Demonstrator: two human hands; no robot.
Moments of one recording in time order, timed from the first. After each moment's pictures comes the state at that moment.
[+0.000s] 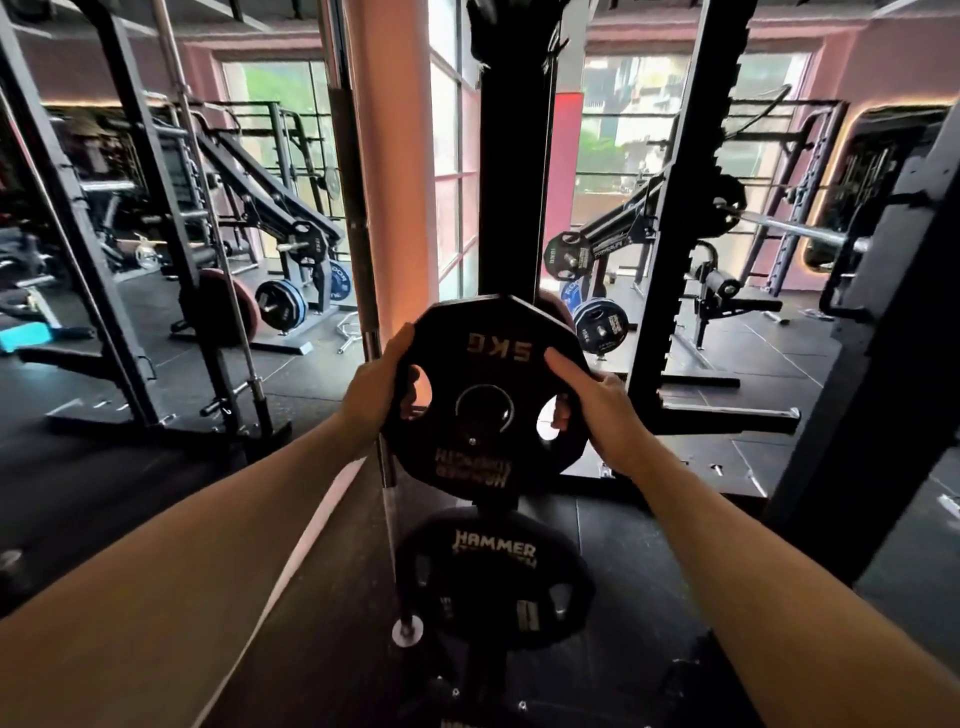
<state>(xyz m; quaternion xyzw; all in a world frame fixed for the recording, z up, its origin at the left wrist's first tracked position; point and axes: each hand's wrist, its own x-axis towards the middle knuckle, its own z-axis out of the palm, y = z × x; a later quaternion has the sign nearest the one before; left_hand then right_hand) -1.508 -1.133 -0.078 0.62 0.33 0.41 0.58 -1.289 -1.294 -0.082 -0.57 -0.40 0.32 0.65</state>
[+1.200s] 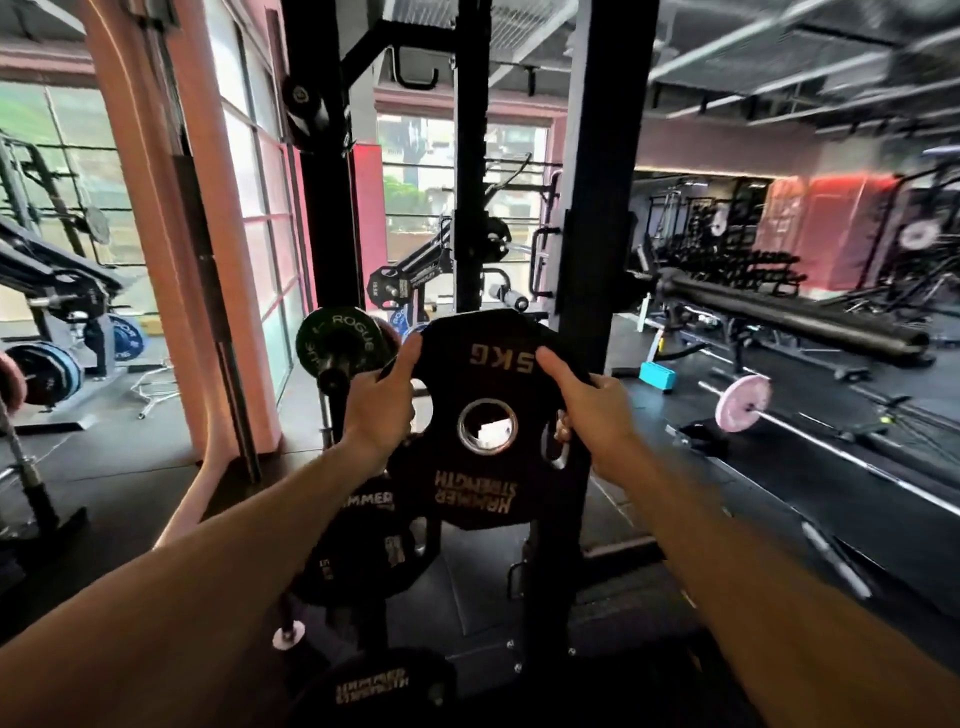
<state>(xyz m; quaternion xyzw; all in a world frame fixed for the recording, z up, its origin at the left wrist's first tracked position) -1.536 -1.423 -0.047 0.68 0.22 0.40 0.58 -1.411 -1.624 -0.043 -0.67 -0.21 0.06 0.71</state>
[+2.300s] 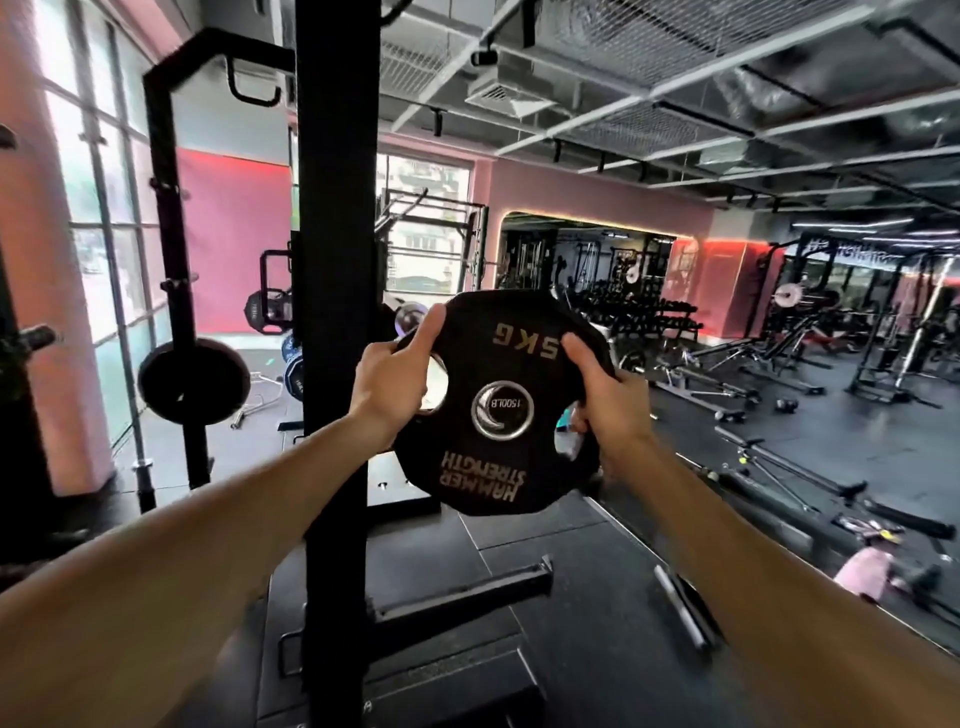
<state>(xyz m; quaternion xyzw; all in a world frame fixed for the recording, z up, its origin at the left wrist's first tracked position) -1.189 -1.802 0.018 0.69 0.16 0.37 0.60 -1.087 -2.011 0.011 -0.67 -0.15 -0.05 0.73</state>
